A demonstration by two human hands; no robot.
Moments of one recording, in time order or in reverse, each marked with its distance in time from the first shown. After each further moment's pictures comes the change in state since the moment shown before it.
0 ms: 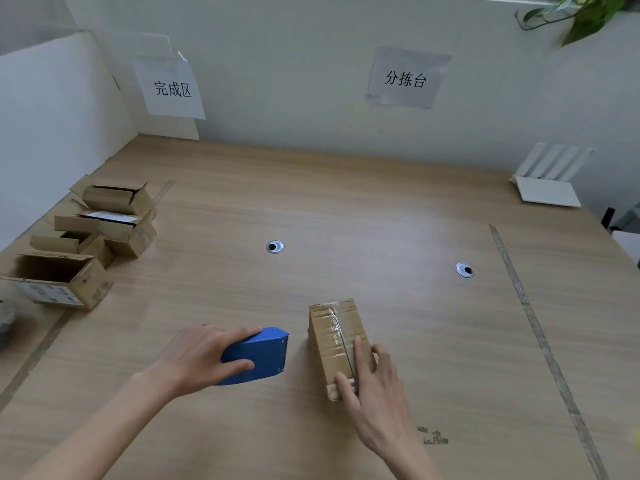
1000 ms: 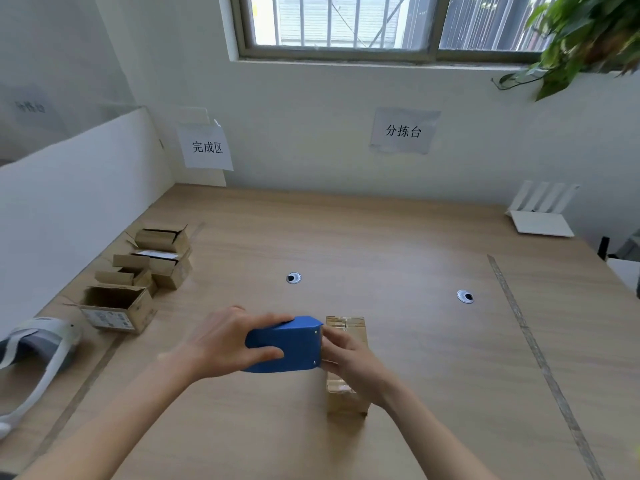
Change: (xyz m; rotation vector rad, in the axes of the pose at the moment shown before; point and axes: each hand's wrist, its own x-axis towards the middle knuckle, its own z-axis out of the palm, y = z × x) left_hand -0.037 0.031 -0.117 -0.175 0.161 0.162; right_hand 0.010 -0.106 -0.107 1.235 -0.541 -0.167
